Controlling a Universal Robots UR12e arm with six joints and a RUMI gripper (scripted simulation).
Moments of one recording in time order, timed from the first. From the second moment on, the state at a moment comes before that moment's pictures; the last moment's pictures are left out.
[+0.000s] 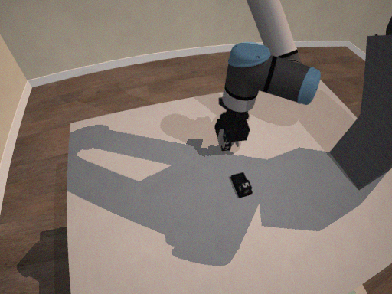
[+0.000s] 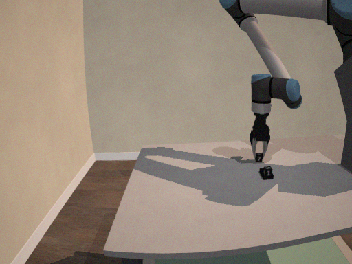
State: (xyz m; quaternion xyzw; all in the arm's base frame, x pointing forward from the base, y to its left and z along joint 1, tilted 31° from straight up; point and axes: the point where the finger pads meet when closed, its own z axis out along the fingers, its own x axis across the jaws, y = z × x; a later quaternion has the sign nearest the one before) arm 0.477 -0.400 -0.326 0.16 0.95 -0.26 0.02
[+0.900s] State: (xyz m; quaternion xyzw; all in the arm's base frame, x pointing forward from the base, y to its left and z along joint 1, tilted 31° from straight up) arm 0.480 -0.365 -0.269 0.16 0.95 -0.27 0.02
